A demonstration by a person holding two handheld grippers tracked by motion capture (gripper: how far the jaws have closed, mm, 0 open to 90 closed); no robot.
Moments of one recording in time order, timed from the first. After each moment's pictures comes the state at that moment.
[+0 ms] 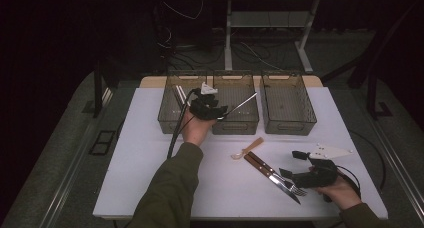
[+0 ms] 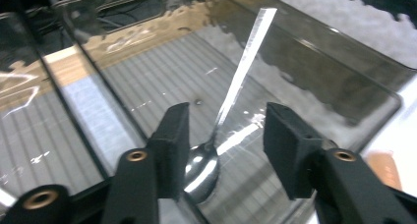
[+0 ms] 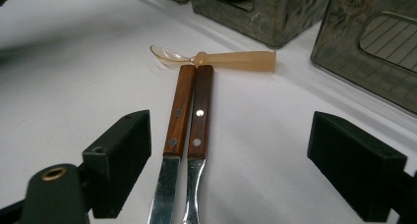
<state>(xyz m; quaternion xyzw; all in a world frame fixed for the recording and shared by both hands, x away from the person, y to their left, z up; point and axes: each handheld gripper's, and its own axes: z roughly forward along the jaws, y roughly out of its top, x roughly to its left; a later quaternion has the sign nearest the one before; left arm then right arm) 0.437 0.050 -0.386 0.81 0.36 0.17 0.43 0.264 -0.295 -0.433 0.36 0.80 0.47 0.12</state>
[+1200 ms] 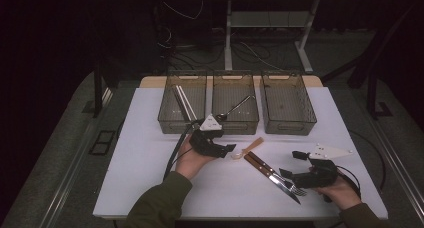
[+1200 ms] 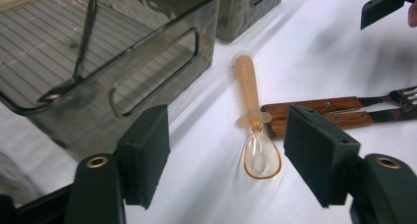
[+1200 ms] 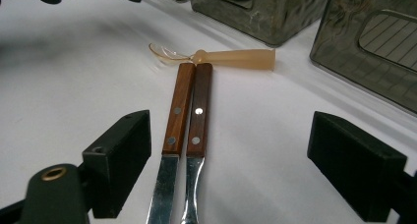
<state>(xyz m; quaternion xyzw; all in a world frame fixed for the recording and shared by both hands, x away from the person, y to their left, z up) 0.349 0.050 -0.413 0.85 0.27 0.09 0.44 0.263 -0.295 -0.433 0.36 0.80 0.46 0.12</state>
